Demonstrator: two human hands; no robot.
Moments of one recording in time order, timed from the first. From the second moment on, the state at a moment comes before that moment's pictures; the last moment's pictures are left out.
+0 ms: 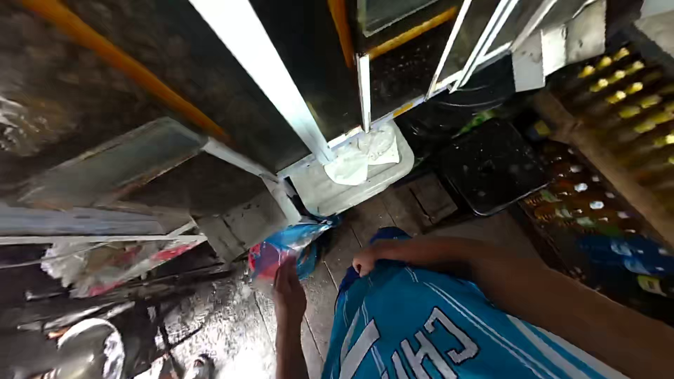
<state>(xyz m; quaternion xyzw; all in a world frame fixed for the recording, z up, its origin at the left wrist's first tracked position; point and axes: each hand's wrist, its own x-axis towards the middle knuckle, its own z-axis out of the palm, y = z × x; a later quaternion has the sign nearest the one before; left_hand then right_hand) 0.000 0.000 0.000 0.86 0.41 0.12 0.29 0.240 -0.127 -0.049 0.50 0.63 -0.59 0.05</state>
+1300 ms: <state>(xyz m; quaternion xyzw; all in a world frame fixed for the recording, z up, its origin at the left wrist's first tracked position) 0.092 0.100 0.042 0.87 0.33 -0.25 0.27 0.201 -0.178 -0.075 0.75 0.28 -0.54 -0.24</state>
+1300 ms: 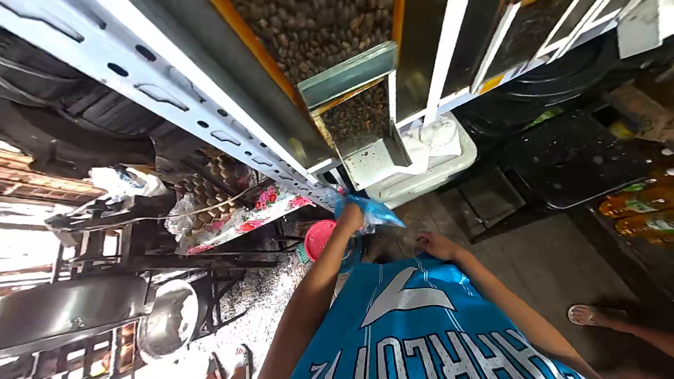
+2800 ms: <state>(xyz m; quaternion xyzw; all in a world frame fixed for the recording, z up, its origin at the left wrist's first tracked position) 0.039 0.050 0.011 0.81 0.55 -0.08 0.18 0.273 -0.289 -0.089 0.74 0.21 -0.60 -0.21</state>
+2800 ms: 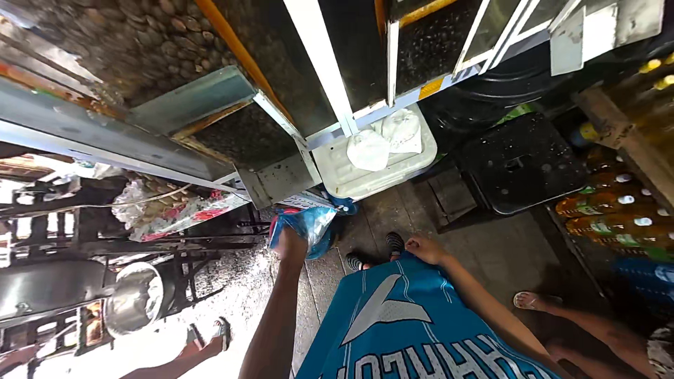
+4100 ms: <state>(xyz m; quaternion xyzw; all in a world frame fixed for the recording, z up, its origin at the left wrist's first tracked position) 0.014 0.083 0.202 0.78 0.60 0.08 0.15 0.307 -0.321 -0.172 0.77 0.26 -0.57 -0.14</state>
